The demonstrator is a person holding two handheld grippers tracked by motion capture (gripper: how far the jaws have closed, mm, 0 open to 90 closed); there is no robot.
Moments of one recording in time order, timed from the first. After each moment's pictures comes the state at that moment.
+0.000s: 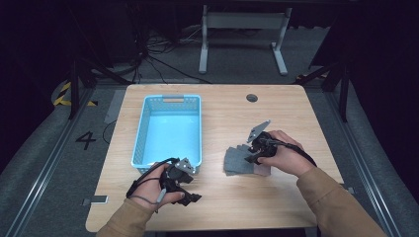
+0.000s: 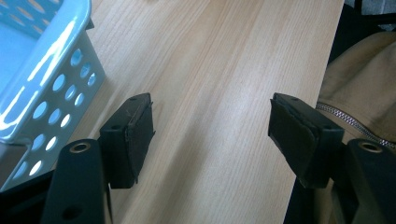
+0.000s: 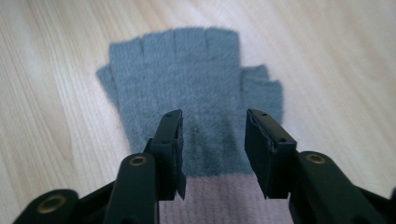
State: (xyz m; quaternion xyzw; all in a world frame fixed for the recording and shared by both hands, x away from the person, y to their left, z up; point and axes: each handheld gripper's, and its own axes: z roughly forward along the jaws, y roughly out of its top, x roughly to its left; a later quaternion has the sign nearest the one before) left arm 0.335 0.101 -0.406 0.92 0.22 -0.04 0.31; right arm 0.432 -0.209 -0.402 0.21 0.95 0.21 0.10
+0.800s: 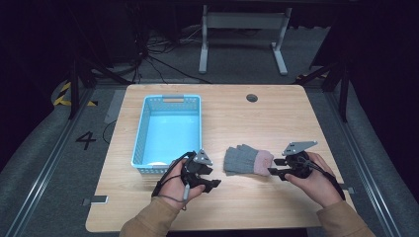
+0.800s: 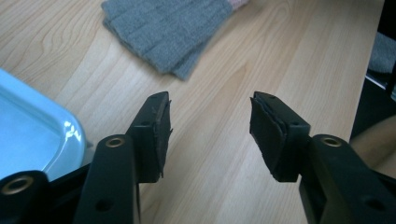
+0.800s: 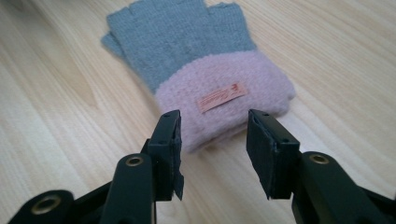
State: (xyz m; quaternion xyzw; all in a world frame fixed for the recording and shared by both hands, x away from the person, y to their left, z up) left arm 0.346 0.050 -0.407 0.89 0.27 0.01 0.37; right arm 0.359 -0.286 -0.407 0.35 0.88 0.30 0.13
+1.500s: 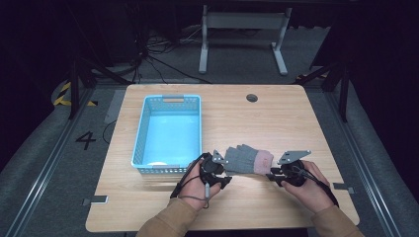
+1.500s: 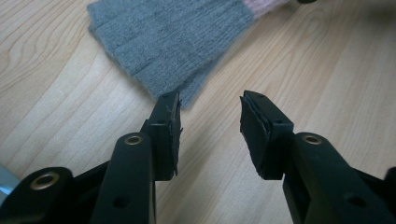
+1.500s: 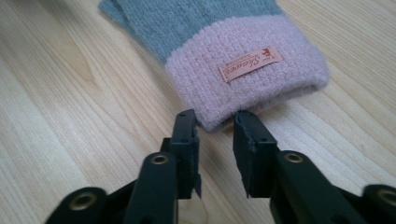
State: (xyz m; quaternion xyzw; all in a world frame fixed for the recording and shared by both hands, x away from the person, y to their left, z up) left arm 0.356 0.008 -0.434 0.89 0.30 0.03 0.35; right arm 0.349 -0.278 -0.431 0.34 0.89 0.28 0.13
